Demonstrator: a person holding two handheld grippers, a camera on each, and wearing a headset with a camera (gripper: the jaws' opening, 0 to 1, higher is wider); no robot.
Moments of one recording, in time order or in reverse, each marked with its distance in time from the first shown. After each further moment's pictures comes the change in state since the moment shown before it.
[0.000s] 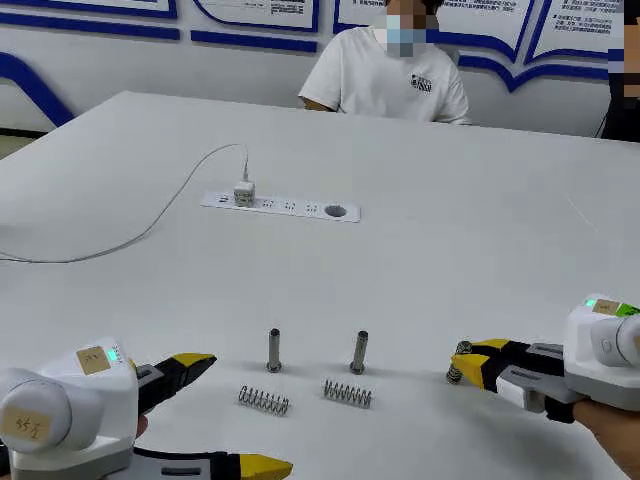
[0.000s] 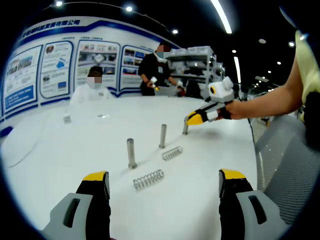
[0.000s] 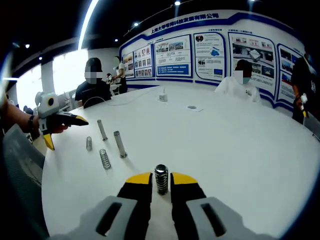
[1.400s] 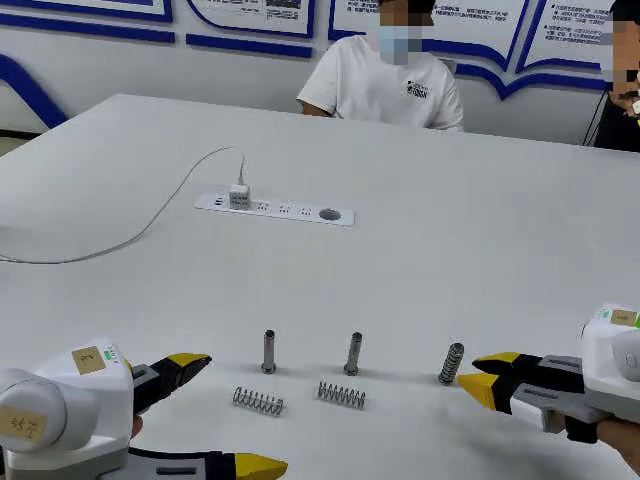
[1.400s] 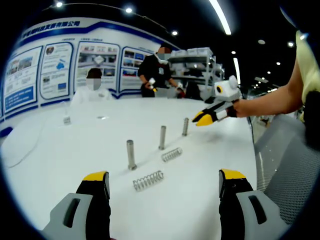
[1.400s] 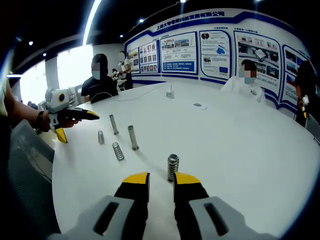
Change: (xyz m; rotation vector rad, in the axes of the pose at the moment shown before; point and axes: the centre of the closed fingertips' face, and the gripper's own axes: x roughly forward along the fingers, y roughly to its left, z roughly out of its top) left arm -0.001 -0.001 0.002 0.003 -0.015 -0.001; right arm -0.026 0.017 -0.004 -0.026 0.041 0.043
